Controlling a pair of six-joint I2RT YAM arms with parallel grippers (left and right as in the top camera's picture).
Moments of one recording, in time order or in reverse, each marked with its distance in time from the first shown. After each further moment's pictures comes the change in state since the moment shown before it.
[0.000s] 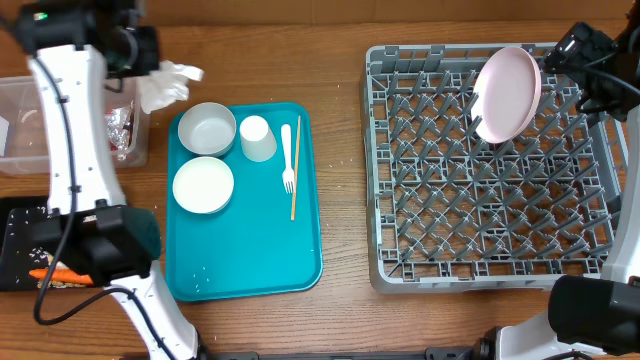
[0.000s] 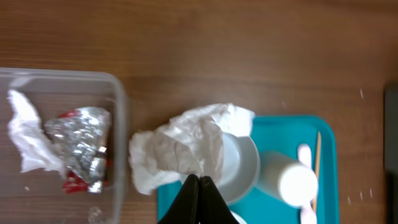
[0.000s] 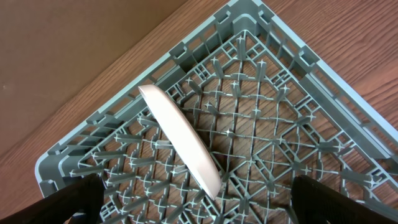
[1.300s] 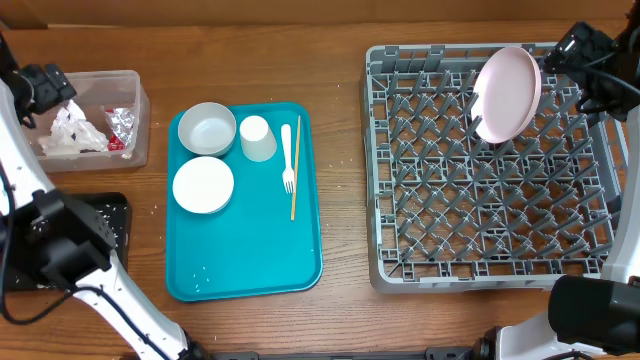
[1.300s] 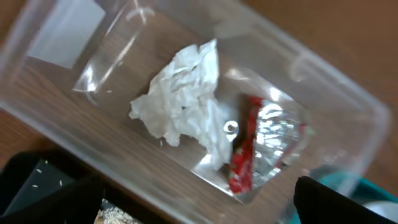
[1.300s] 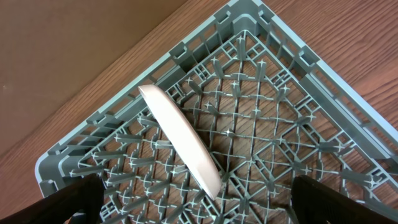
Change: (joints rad) left arm 0.335 0.104 -0.021 0.062 -0.158 -0.161; right arm 0.000 0.000 0.000 0.000 0.000 0.000
